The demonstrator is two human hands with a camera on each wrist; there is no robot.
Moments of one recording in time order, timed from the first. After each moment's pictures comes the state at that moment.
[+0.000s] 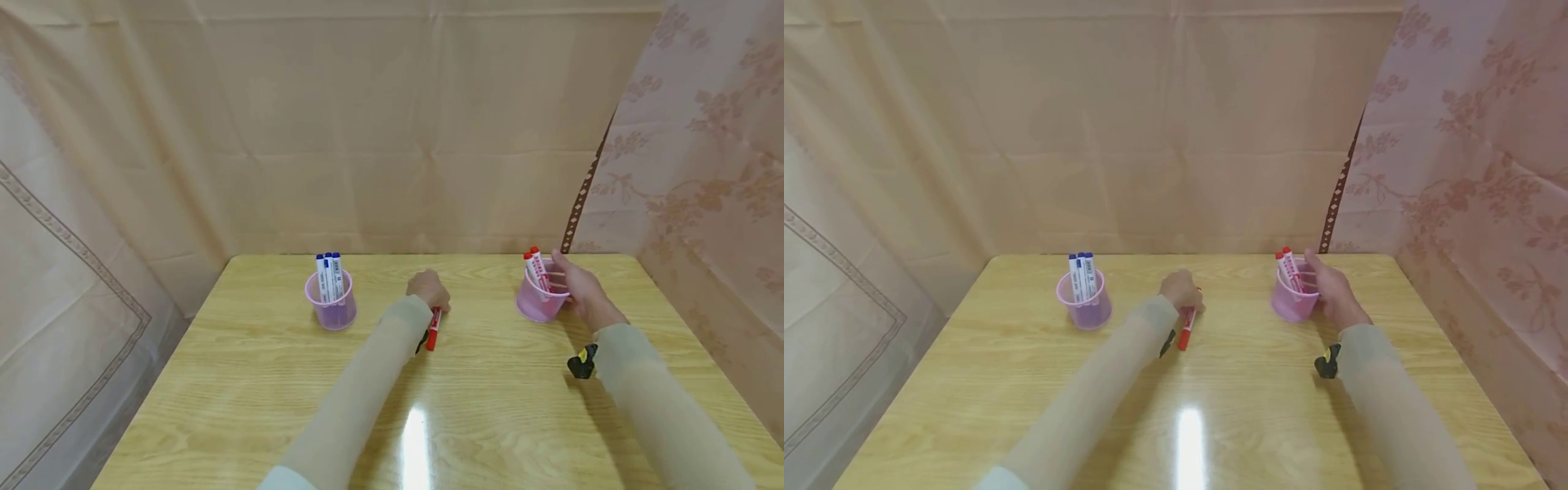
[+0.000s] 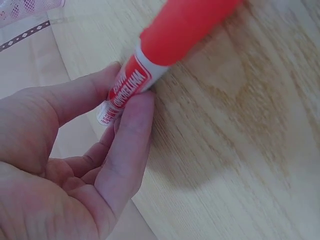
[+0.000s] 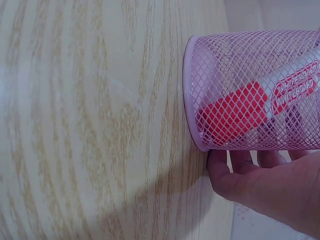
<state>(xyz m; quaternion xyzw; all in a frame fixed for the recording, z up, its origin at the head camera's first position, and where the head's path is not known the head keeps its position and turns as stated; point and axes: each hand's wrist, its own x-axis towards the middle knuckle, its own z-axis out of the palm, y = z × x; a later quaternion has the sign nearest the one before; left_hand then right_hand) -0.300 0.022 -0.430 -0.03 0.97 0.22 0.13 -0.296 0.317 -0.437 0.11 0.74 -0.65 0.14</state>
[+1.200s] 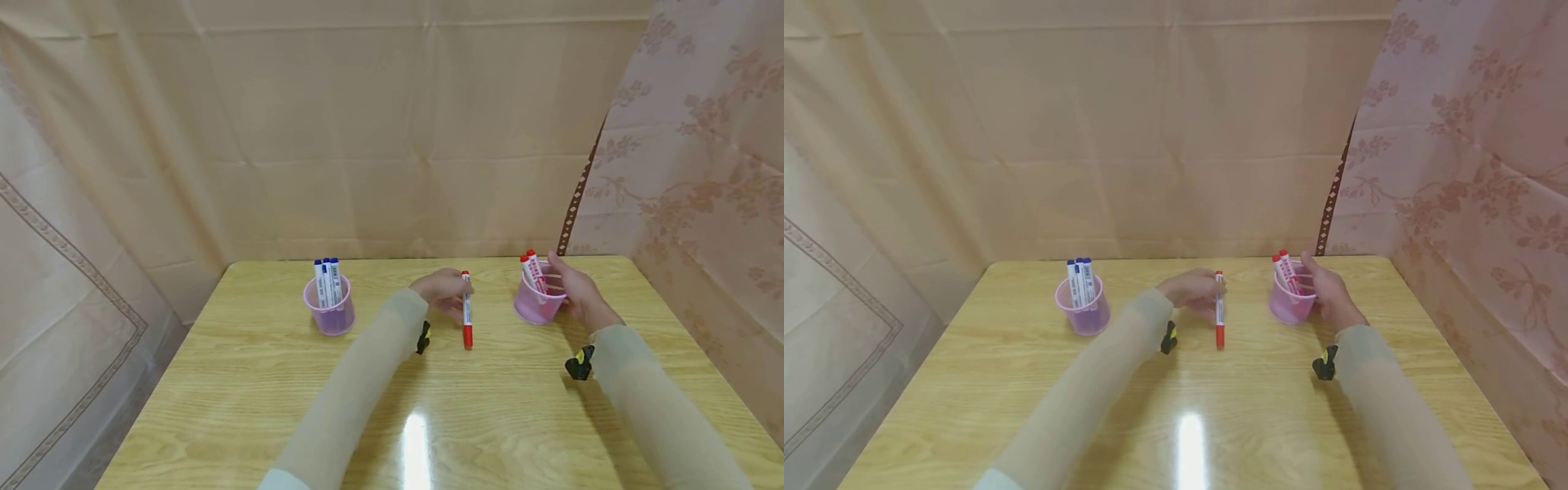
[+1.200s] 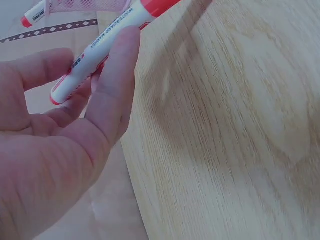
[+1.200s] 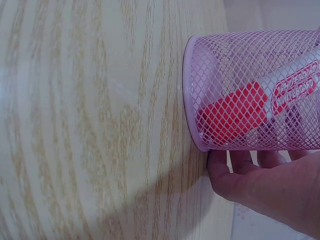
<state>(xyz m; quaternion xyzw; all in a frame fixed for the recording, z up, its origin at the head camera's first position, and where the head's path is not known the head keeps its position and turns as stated) -0.307 0.023 -0.414 0.05 0.75 0.57 0.34 -0.298 0.311 -0.438 0.11 0.72 -0.67 0.14</state>
